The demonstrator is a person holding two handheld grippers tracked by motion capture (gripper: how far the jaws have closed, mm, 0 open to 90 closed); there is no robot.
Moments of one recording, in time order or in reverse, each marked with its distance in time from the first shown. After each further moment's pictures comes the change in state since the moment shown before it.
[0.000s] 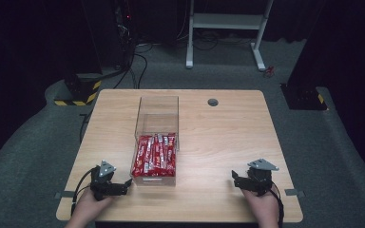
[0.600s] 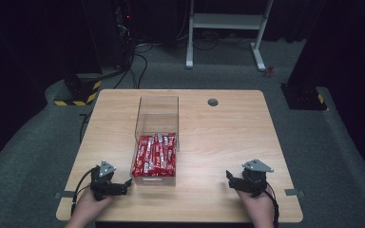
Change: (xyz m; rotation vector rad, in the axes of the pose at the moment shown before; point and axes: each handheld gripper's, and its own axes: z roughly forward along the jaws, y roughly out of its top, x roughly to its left) left arm 0.000 0.000 0.000 0.000 0.000 -0.001; right arm 0.019 0.005 -0.002 -0.043 0.022 -0.029
